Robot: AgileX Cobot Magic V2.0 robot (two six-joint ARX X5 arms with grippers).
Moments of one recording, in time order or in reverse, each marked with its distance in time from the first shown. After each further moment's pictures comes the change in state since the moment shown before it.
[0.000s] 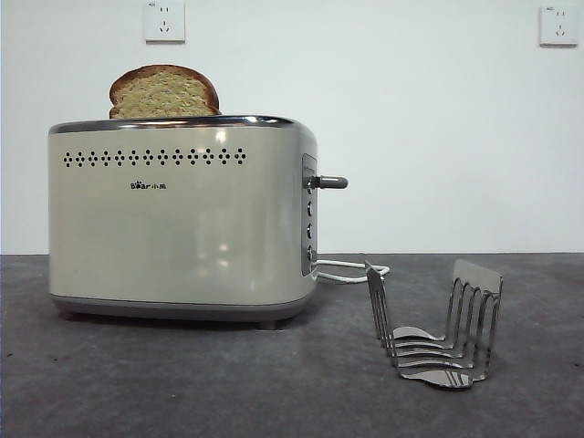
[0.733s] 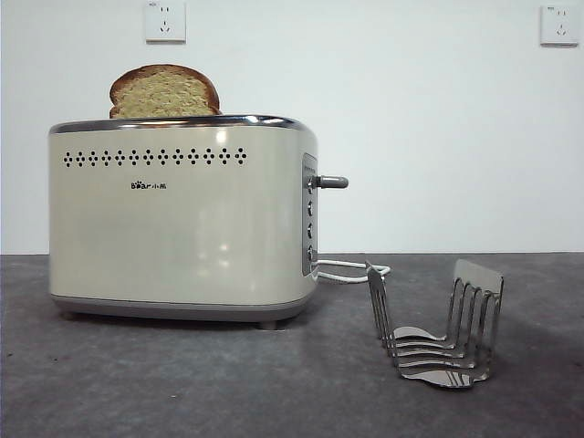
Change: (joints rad) left arm 0.000 0.089 0.000 0.000 0.003 0.000; right arm -0.248 -1.215 -1.561 1.135 -0.259 -0.077
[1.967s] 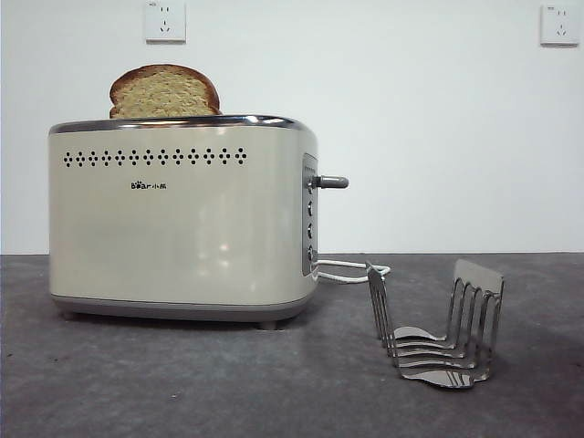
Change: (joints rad) left arm 0.000 0.050 0.000 0.008 0.000 0.000; right arm -0.002 -0.017 -0.108 -0.024 -0.156 -0.049
